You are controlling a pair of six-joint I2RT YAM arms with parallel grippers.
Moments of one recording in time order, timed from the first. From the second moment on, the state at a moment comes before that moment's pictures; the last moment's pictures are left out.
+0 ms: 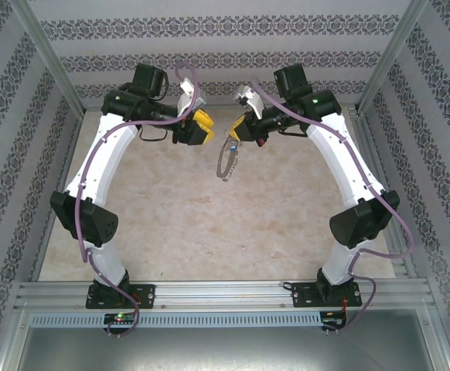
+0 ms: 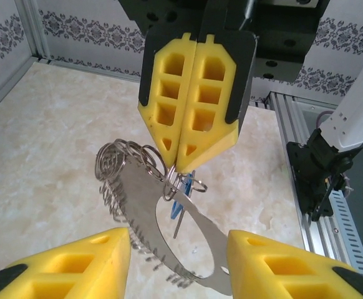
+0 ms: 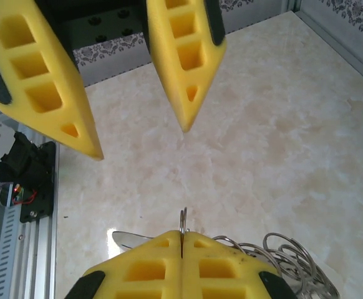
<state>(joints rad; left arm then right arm) -0.27 1.82 2.09 -1.16 1.02 0.66 0.37 1.80 2.07 -1.16 -0.86 -0.50</state>
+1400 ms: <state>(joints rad) -0.32 1.90 2.12 -1.33 1.04 0.79 0.48 1.92 2.31 -1.42 -0.72 -0.61</state>
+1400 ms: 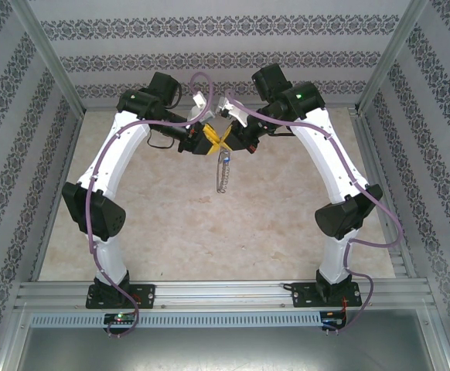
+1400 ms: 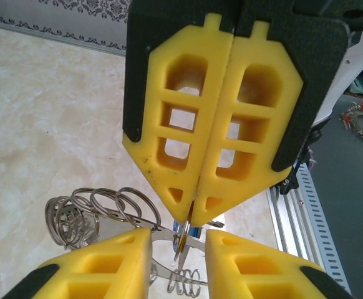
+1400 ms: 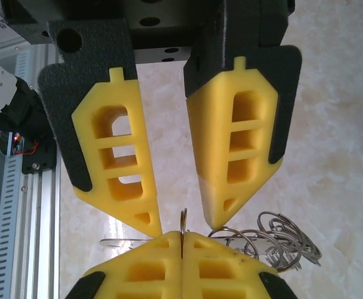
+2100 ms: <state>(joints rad) -0.33 1.91 2.12 -1.33 1.06 0.80 0.48 1.92 2.31 -1.42 -0.72 -0.61</state>
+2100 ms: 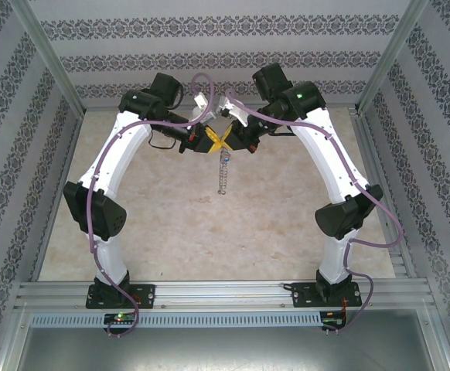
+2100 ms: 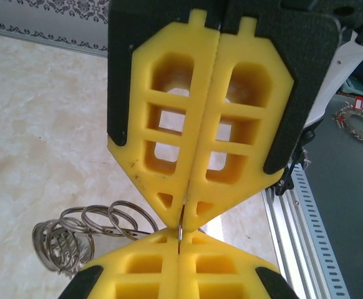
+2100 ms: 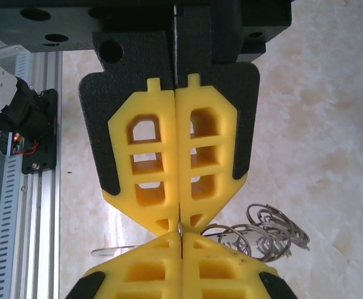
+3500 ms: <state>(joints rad) -0.35 1.87 2.07 -1.09 1.08 0.64 0.34 1.49 1.36 -0.41 -1.01 -0.03</state>
